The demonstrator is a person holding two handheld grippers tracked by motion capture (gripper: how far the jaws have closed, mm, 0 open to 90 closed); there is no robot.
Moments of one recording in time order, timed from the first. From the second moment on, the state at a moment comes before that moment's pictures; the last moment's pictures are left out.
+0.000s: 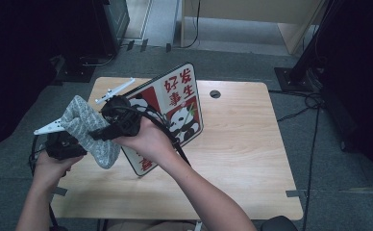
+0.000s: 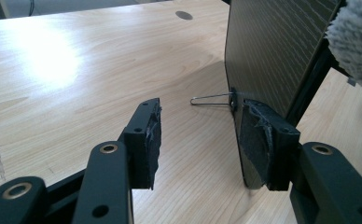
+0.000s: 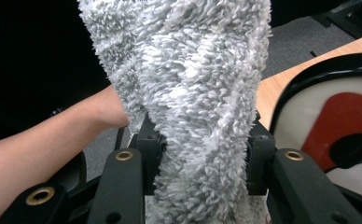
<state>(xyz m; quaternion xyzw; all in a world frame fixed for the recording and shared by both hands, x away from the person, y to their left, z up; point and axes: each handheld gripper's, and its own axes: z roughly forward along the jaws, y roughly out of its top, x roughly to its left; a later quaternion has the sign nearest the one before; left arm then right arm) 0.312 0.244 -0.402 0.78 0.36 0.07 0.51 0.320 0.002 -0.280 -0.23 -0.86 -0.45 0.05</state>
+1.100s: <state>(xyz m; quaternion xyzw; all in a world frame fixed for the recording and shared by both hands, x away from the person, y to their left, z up) 0.313 0.245 -0.404 0.78 0.36 0.07 0.51 0.321 -0.008 -0.307 -0.25 -0.86 -0.43 0.08</state>
